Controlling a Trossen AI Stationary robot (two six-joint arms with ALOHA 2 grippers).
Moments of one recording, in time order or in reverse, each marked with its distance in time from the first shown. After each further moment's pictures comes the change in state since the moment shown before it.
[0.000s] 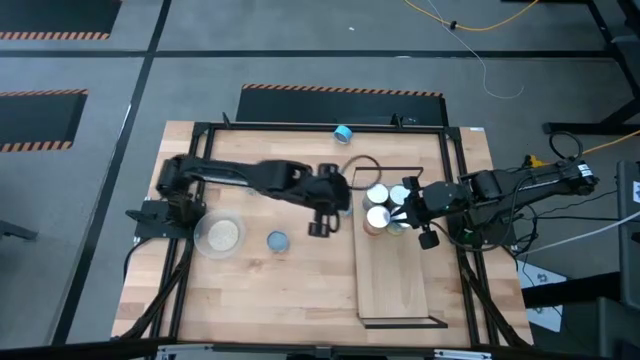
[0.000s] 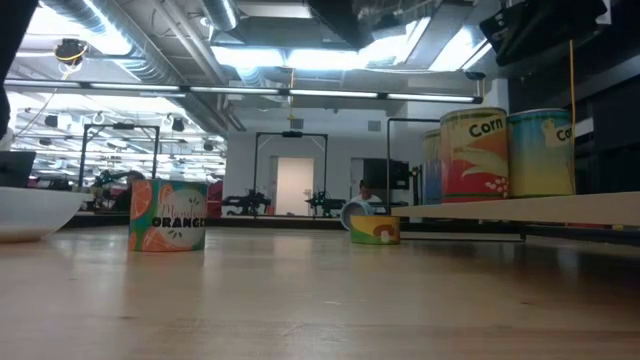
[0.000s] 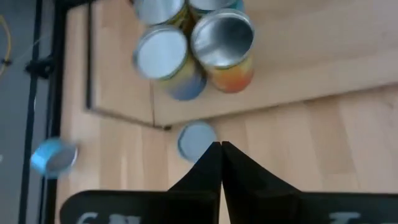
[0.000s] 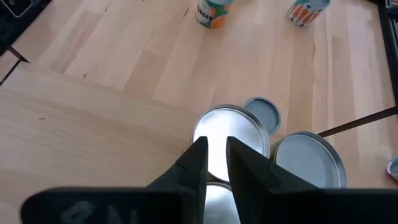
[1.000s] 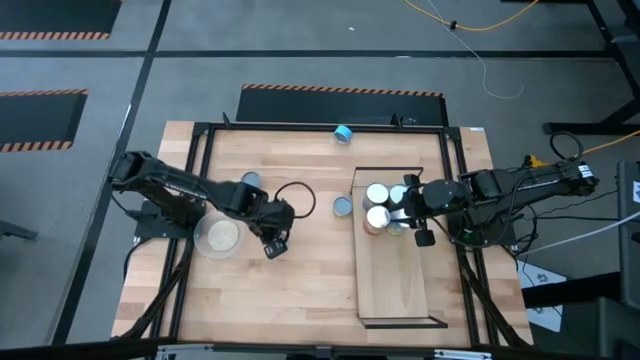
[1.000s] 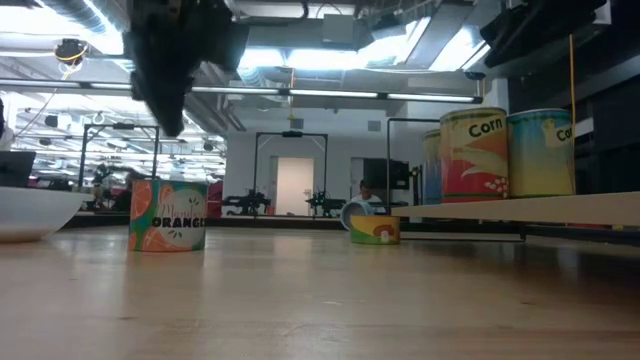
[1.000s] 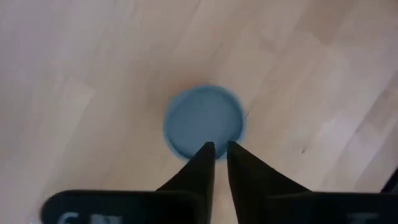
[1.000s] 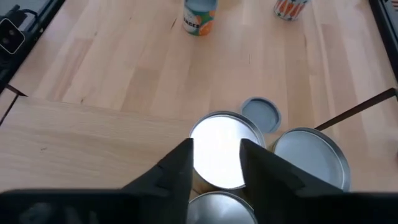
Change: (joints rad) left arm -0.116 -0.367 -0.766 0.060 0.226 -0.903; right arm -0.017 0.003 0.001 0.024 0.008 0.129
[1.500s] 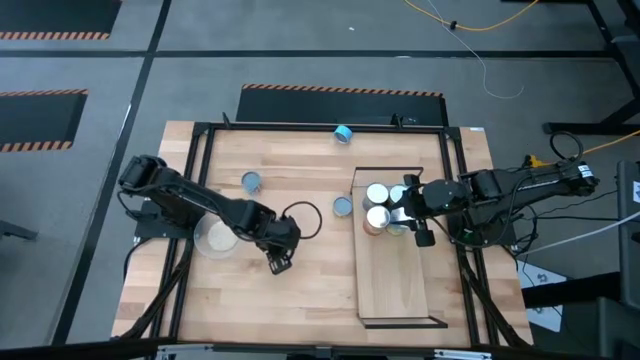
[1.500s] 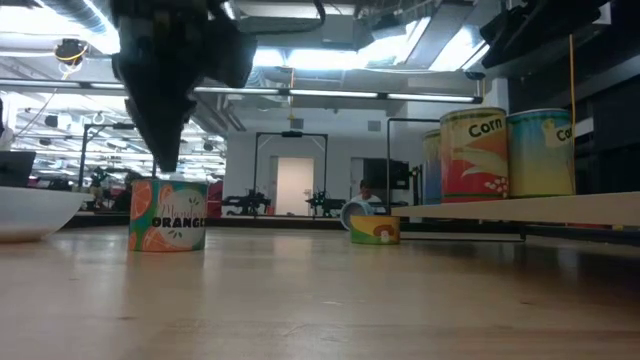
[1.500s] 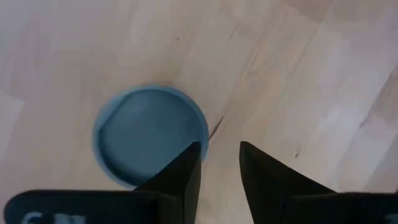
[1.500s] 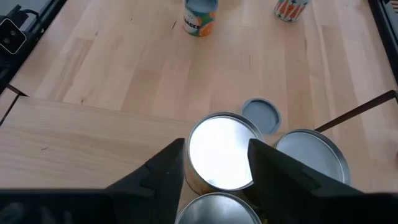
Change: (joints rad) left arm -0.088 0.124 -0.015 0.136 -0.008 -0.016; right arm 0.000 0.001 0.000 0.003 0.000 -0.005
